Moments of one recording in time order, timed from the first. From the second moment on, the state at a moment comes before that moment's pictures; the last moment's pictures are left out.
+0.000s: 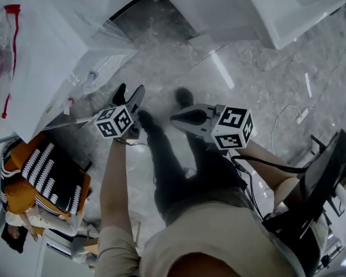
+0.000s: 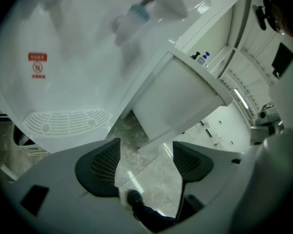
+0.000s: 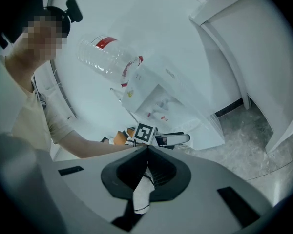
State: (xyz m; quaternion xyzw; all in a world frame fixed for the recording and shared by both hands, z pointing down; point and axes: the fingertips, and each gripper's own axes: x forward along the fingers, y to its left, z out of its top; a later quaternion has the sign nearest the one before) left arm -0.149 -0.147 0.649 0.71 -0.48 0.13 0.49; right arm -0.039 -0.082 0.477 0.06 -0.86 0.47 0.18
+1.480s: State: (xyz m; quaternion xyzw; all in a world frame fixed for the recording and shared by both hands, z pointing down) left arm -0.109 -0.047 0.172 0.77 -0.62 0.06 0.14; right arm -0.016 -0.075 0.169 -0.03 -0.95 0.29 0.09
